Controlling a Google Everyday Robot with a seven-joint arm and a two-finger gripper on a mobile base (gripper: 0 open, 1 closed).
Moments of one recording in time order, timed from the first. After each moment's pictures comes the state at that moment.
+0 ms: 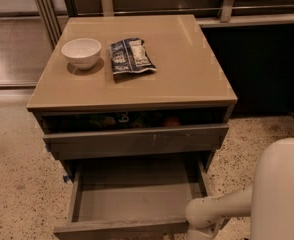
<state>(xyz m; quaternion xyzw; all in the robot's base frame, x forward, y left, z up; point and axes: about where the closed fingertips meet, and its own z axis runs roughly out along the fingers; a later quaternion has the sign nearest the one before) 0.234 -0.136 0.323 0.68 -0.66 -0.29 0.13</state>
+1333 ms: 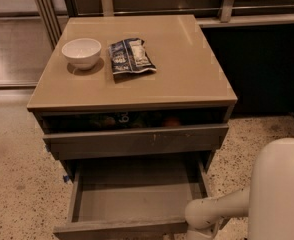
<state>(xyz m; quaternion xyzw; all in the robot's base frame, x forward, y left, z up) 0.234 -0.135 0.317 0.68 -0.66 -0.29 0.13</state>
